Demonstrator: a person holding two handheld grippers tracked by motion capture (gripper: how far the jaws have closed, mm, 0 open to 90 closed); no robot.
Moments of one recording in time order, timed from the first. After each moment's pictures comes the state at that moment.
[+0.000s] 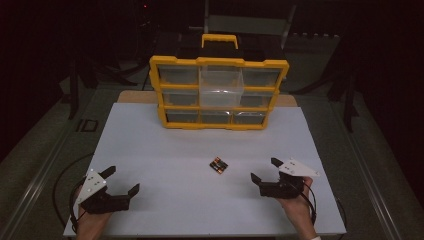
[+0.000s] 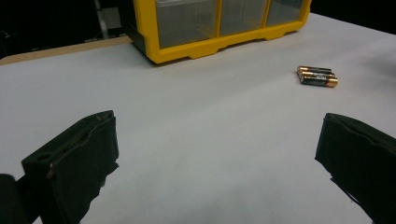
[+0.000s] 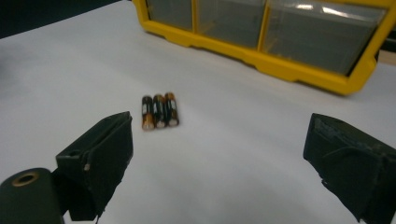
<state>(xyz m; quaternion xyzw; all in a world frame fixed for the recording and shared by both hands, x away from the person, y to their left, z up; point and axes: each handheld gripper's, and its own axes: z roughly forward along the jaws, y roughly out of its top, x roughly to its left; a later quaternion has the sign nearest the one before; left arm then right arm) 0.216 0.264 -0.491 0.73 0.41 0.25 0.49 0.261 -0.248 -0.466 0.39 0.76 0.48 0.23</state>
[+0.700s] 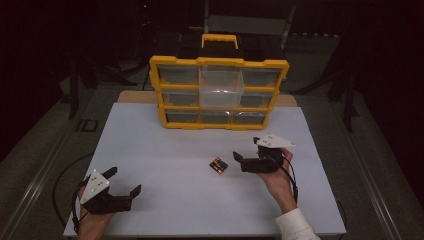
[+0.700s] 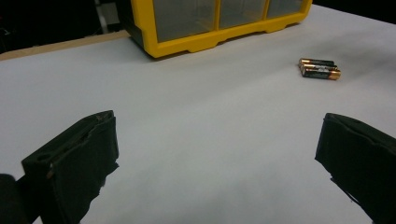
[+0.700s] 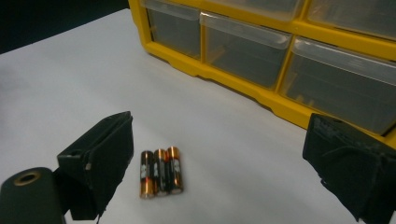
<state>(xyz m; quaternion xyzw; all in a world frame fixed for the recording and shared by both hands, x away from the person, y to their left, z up) 0.217 0.260 -0.494 0.74 0.41 0.25 0.48 0.319 -0.201 -0.443 0.38 0.77 0.47 0.21</state>
